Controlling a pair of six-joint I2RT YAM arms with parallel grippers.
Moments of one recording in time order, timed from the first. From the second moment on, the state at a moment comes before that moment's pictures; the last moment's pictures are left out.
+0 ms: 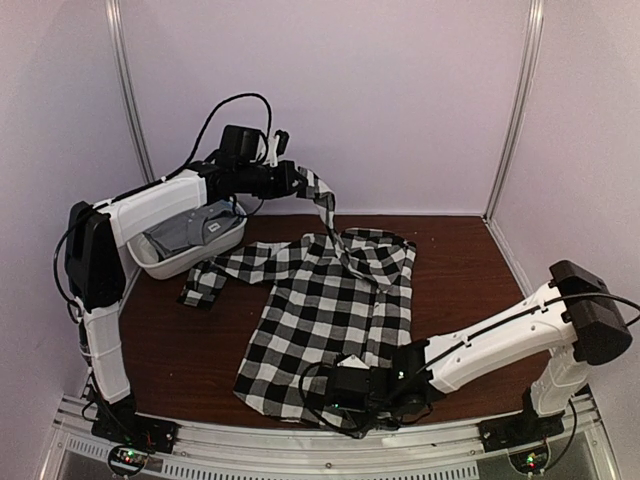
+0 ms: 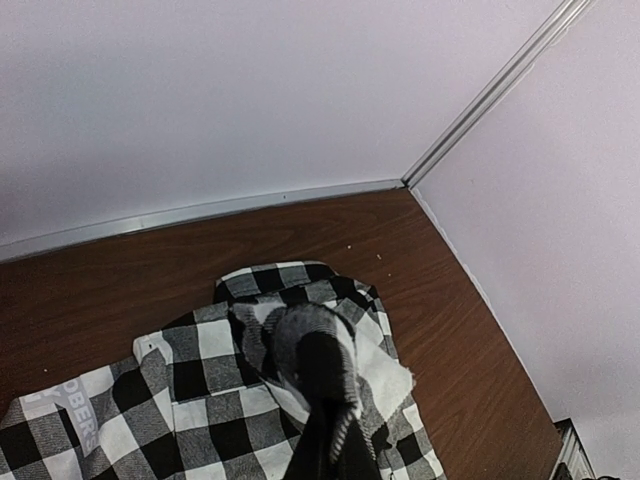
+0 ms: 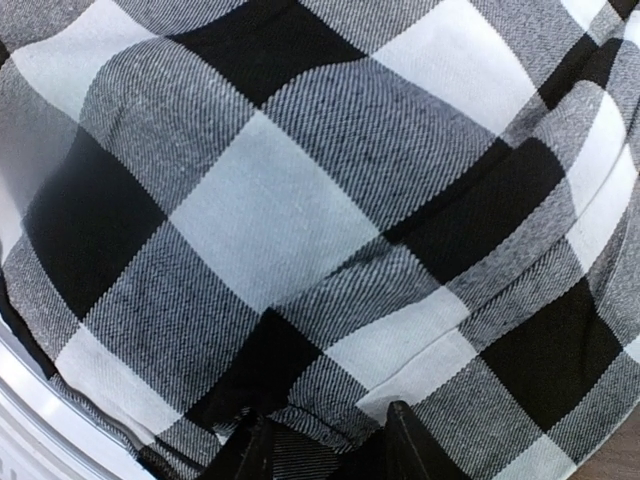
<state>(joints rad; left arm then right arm) -0.55 1.99 1.84 -0.26 0.30 -0.43 1.44 1.75 1.02 -0.60 0.27 0.87</state>
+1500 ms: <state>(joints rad) -0.54 1.99 1.84 -0.26 0.29 -0.43 1.46 1.78 1.21 -0.67 0.40 0.81</state>
